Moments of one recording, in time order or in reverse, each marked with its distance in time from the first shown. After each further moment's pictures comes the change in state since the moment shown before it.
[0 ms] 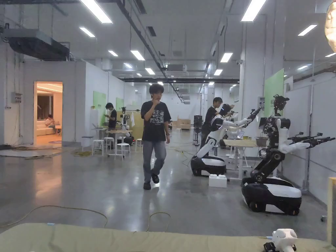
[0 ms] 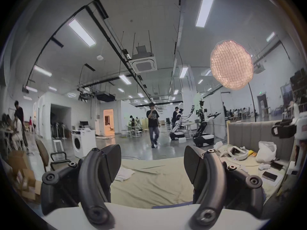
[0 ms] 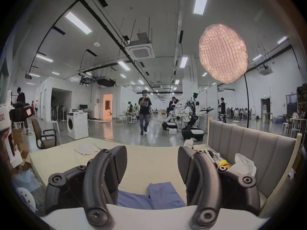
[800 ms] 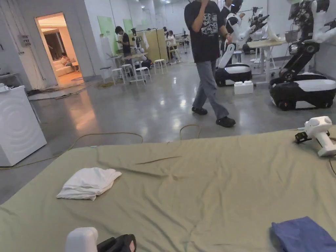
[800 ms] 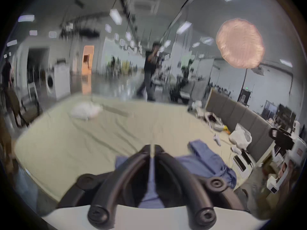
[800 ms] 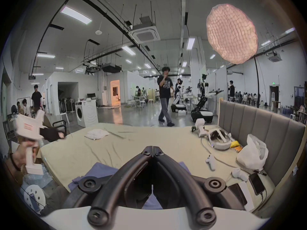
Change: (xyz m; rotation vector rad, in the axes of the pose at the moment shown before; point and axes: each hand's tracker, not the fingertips) left arm -0.023 -0.134 -0.159 -0.708 -0.292 0.328; right arm -0.008 -0.056 -0.023 -0.222 0.084 -0.052
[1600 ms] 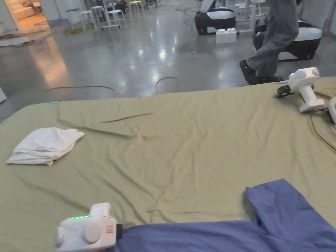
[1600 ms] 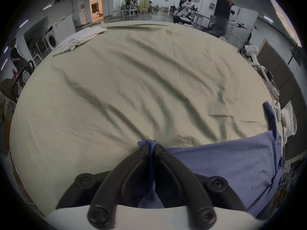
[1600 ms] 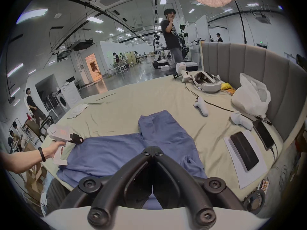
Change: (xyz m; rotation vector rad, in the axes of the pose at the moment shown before) left arm -0.064 -0.041 -0.302 -0.503 0.260 0.011; right arm 0.090 -0.084 -0.078 -0.377 -0.128 -0.232
